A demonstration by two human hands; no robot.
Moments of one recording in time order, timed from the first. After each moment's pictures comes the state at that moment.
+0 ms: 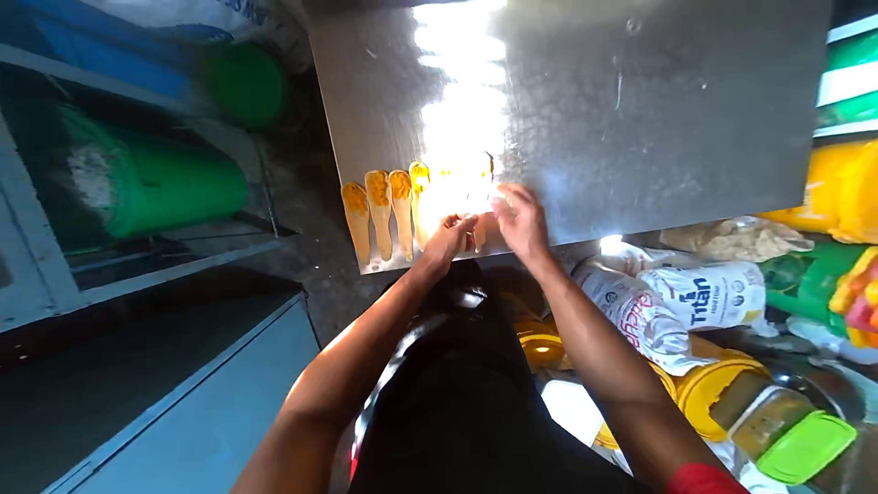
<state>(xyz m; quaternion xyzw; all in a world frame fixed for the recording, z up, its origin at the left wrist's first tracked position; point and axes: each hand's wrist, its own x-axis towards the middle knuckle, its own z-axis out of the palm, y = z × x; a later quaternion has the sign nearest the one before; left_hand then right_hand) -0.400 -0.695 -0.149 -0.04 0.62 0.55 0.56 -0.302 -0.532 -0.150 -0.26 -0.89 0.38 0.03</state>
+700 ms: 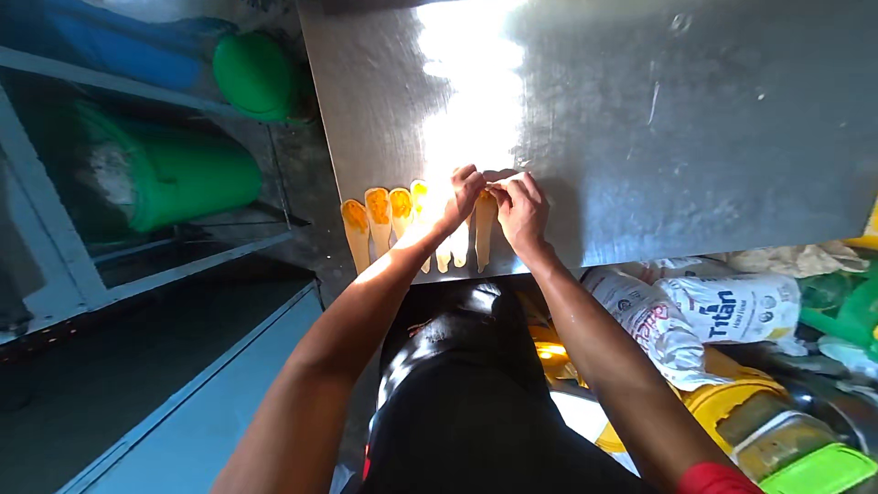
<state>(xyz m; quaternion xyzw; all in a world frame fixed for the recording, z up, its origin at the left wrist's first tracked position) -0.494 -0.613 -0.224 0.48 0.77 0.39 0.17 -0.350 -0.497 -0.217 -0.25 -0.93 0.26 0.12</state>
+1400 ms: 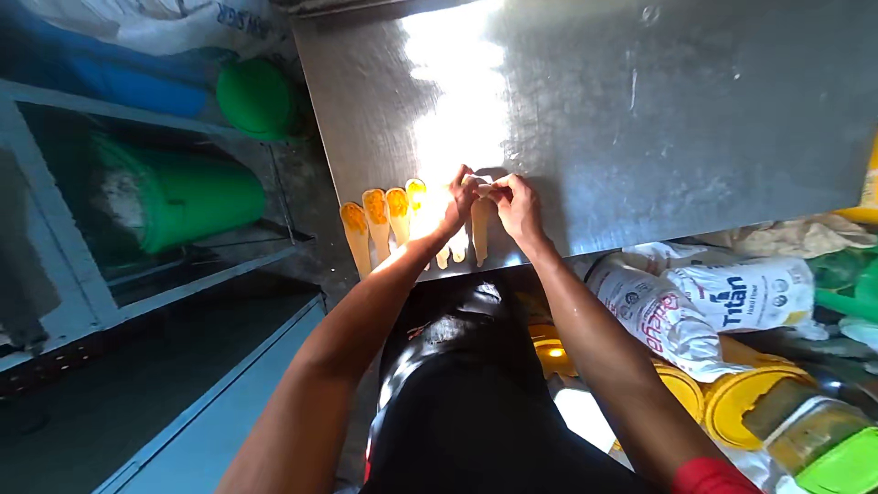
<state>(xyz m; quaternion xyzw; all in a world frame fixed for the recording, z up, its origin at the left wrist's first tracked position) -0.469 -0.616 -0.224 0.41 0.80 0.34 0.27 -0.345 -0.494 -0.216 -0.34 -0.86 0.38 0.05</state>
